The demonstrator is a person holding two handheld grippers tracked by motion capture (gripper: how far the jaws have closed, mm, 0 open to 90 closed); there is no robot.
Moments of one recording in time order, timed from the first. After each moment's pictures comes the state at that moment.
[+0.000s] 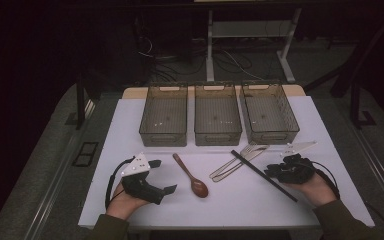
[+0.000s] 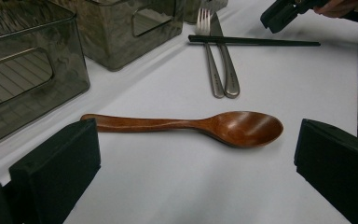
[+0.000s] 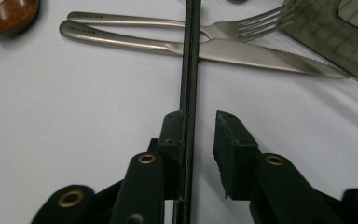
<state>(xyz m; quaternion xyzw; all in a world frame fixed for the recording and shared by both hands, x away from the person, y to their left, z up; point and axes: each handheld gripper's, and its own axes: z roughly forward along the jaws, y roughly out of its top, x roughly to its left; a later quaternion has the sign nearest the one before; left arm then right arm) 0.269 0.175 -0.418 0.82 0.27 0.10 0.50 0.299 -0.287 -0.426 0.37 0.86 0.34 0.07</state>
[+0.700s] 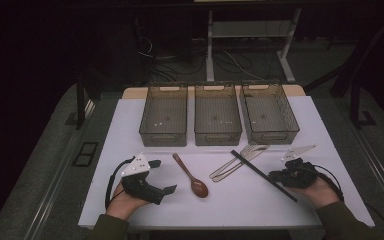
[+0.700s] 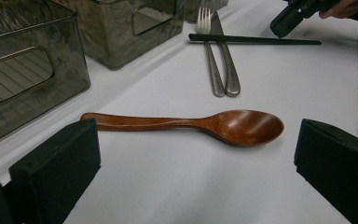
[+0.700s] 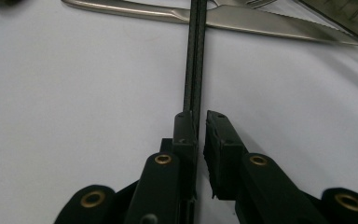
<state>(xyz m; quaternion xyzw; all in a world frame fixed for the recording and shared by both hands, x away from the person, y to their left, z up) 0.268 0.175 -0.419 0.82 0.27 0.10 0.50 0.291 -0.291 -0.431 0.36 0.88 0.31 0.06</state>
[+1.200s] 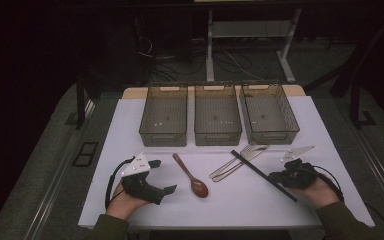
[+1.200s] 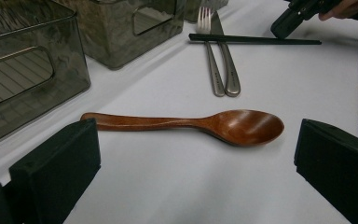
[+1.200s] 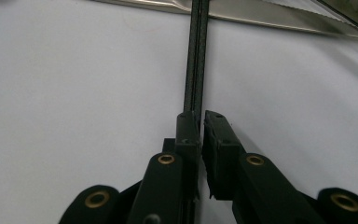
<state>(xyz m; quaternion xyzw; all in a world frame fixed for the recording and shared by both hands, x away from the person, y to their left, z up) 0.268 0.175 -0.419 0.82 0.27 0.10 0.50 0.291 -0.291 -0.433 0.36 0.88 0.30 0.07</state>
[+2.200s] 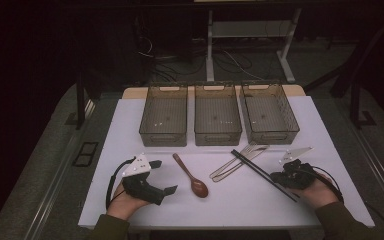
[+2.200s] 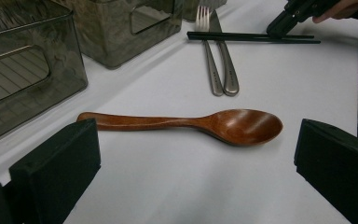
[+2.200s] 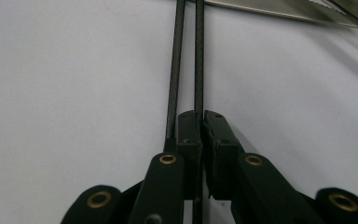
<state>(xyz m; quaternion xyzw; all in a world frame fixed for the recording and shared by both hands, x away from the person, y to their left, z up) 0.268 0.174 -0.419 0.82 0.27 0.10 0.49 0.292 -0.290 -0.438 0.36 0.89 0.28 0.09</state>
